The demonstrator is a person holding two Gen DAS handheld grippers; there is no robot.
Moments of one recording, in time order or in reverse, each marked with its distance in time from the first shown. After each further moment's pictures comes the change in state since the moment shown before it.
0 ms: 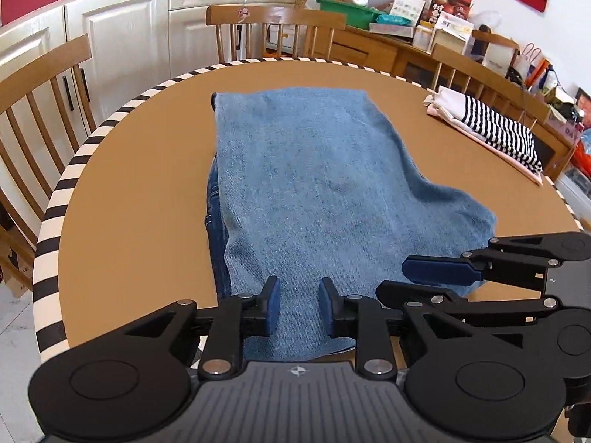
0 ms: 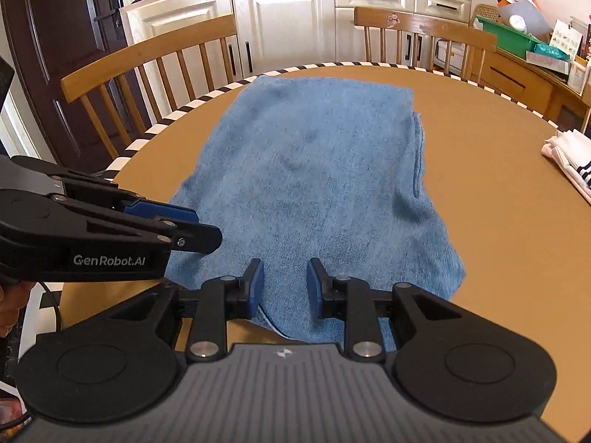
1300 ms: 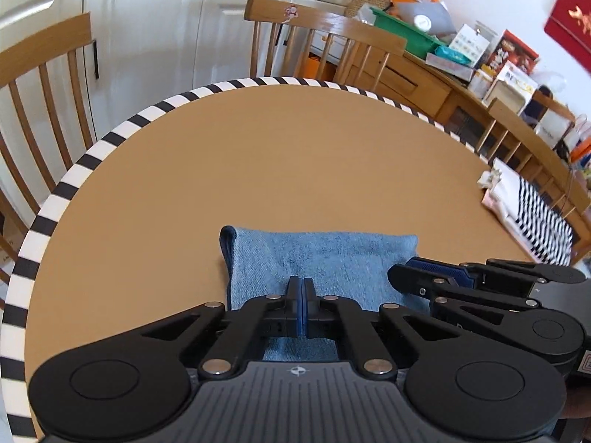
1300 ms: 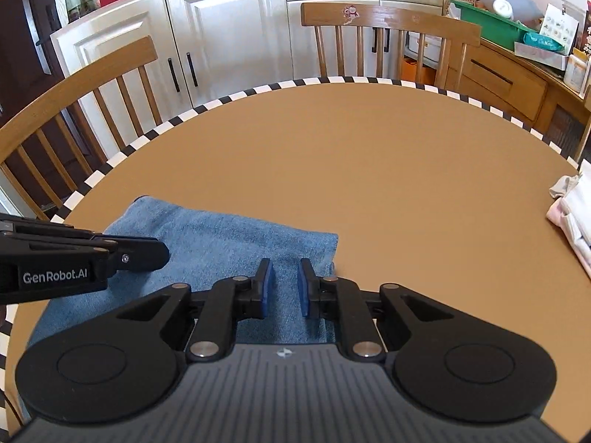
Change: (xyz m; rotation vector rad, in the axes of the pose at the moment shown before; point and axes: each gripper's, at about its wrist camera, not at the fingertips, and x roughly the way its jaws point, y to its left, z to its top) left arm 0.094 0.050 0.151 -0.223 0.035 -0.009; right arm 0.089 -0.078 0.127 0.093 0.046 -0.069
